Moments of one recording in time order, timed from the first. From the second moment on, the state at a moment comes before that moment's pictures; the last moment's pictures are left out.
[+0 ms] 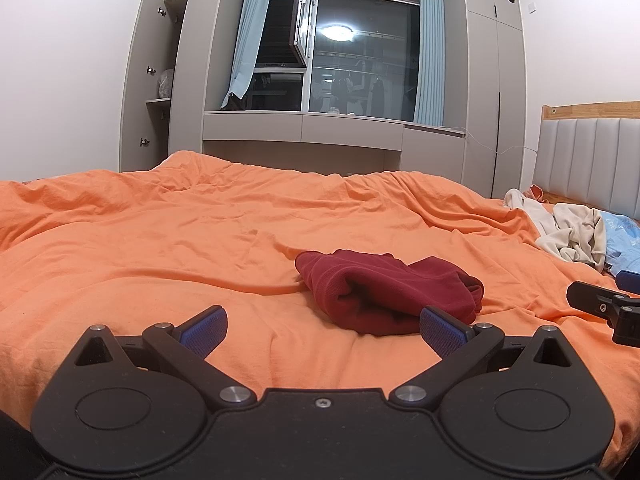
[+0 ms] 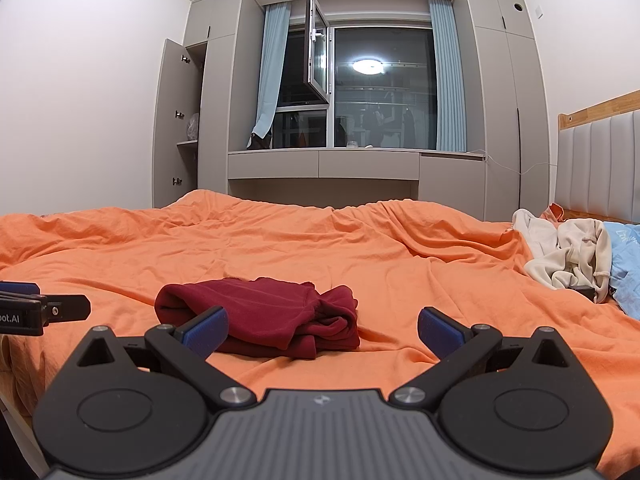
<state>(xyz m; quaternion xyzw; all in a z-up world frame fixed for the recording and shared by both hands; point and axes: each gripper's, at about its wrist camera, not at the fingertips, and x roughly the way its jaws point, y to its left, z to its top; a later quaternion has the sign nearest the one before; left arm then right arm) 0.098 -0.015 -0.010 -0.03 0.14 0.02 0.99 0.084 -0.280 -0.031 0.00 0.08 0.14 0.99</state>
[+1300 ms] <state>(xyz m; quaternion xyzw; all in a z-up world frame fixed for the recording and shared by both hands) 0.099 -0.016 -0.011 -0.03 0.16 0.04 0.99 0.083 -0.281 -0.031 0.00 0.08 0.14 0.99</state>
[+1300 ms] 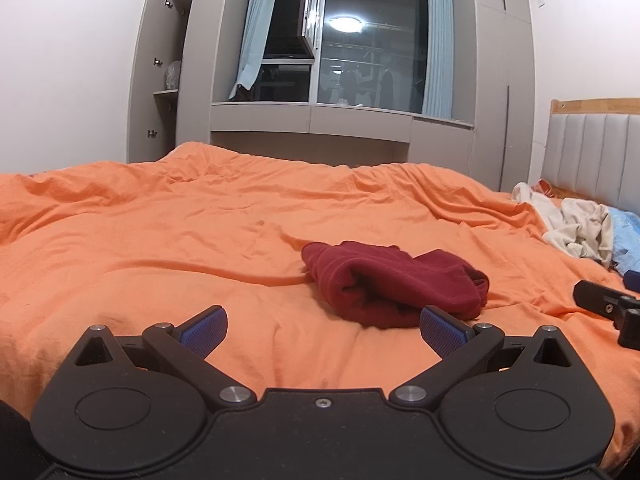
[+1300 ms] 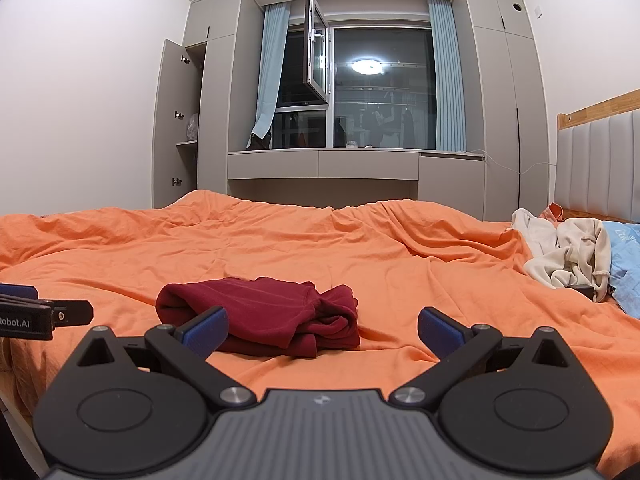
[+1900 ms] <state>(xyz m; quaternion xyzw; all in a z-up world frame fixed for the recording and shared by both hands) 0.099 -0.017 -0.010 -0.02 0.16 0.05 0.99 0.083 -0.281 -0.032 0.00 0.08 0.14 0.99</state>
